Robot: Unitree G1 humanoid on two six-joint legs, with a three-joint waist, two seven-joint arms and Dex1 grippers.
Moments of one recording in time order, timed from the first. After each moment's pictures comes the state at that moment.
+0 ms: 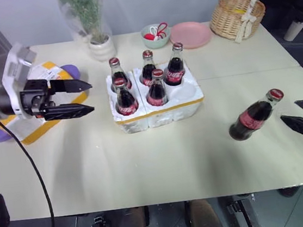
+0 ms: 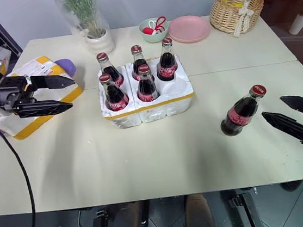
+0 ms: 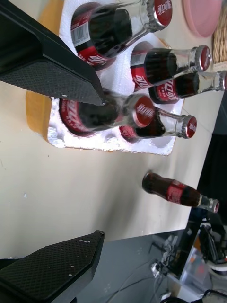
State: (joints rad) left arm -0.75 1.03 0.11 0.09 -0.70 0.77 -1.48; right arm 0.20 -0.78 -0.96 -0.41 0.80 0.90 1.01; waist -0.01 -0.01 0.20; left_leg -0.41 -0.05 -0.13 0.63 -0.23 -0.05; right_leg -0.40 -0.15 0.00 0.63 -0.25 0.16
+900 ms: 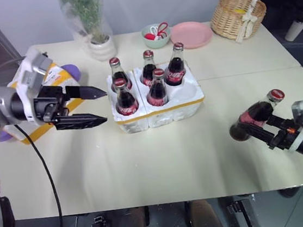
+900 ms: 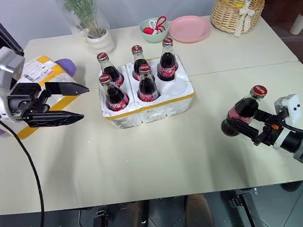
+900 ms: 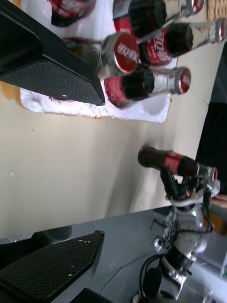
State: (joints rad) left arm -0.70 0.99 0.10 -0.06 -0.78 0.82 -1.45; right arm 0.06 -0.69 -0.53 -0.17 0.69 0.62 0.87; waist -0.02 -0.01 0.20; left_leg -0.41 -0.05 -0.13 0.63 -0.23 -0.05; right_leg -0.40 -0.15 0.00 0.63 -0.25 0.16
